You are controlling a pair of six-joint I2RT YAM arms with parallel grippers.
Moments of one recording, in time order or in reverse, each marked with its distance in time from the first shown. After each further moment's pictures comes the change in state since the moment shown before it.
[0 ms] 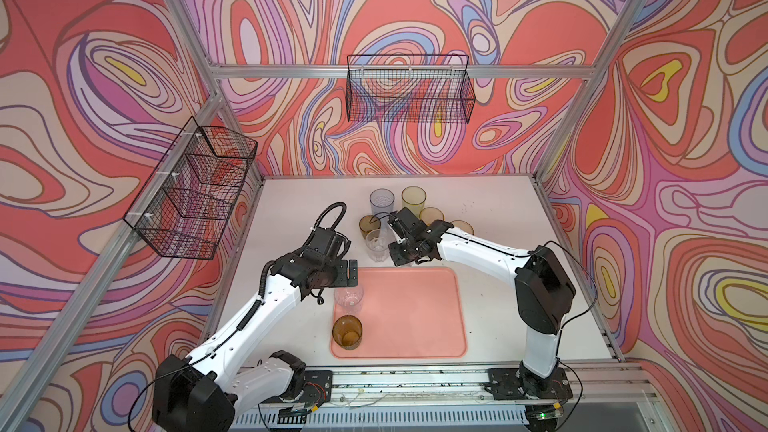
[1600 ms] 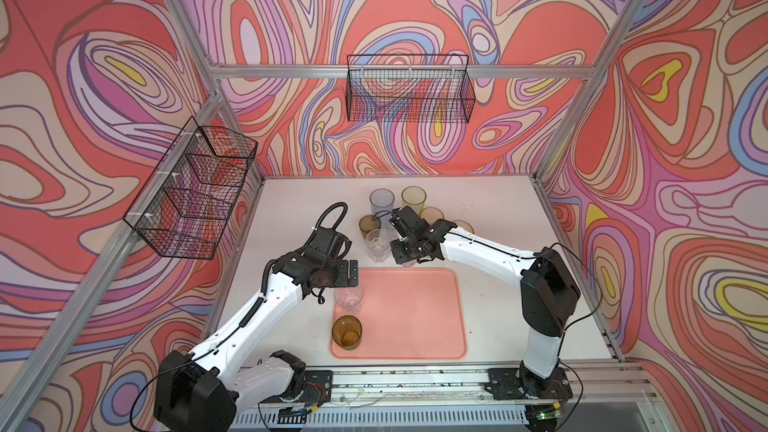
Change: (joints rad) left arm 0.000 0.014 0.000 -0.001 0.005 0.000; right arm 0.000 -0.039 -0.005 -0.005 0.047 0.017
